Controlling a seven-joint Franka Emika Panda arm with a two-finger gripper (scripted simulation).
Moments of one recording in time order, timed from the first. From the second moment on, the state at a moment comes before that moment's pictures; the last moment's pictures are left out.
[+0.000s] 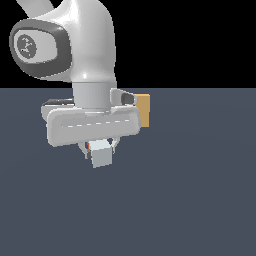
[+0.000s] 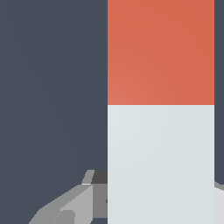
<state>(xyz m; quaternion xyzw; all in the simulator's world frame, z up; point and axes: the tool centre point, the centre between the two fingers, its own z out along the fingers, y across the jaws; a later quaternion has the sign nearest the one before) -0.068 -0.022 0.046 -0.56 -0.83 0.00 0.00</state>
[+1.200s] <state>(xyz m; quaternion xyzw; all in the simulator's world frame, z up) -0.022 0.142 0.083 -0.69 -0.72 0.00 0.00</state>
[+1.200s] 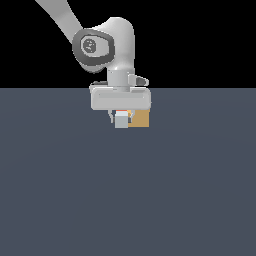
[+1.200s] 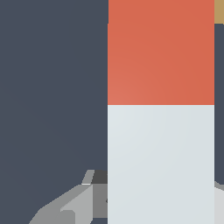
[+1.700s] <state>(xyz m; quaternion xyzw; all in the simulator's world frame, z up) -0.001 0.175 0.091 -0.72 -0.70 0.00 0.00</state>
